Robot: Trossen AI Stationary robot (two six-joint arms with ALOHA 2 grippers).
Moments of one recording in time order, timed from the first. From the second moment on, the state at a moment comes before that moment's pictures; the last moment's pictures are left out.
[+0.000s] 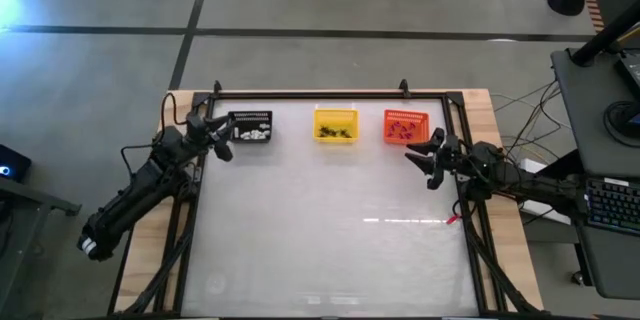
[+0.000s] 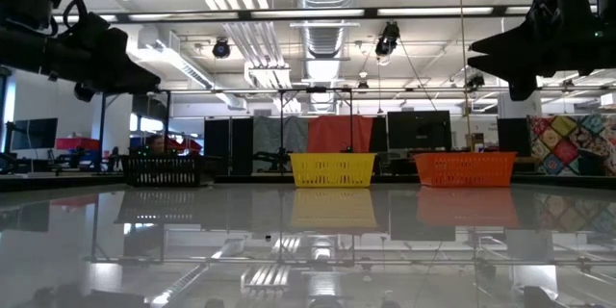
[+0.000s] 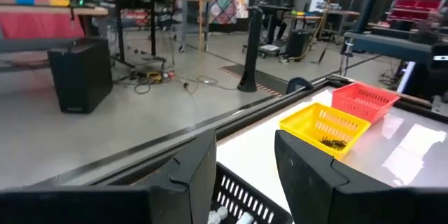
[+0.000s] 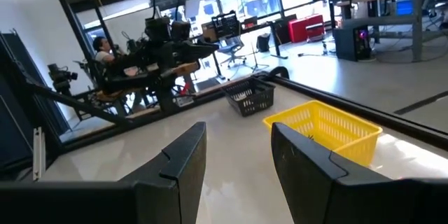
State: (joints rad) left arm 0.82 0.04 0.10 -0.11 0.06 -0.08; right arm -0.29 0.05 0.01 0.09 -0.05 0.26
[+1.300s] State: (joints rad) left arm 0.82 0.03 0.04 -0.04 0.15 -0.12; right arm -0.29 0.05 0.01 0.09 -0.06 0.23
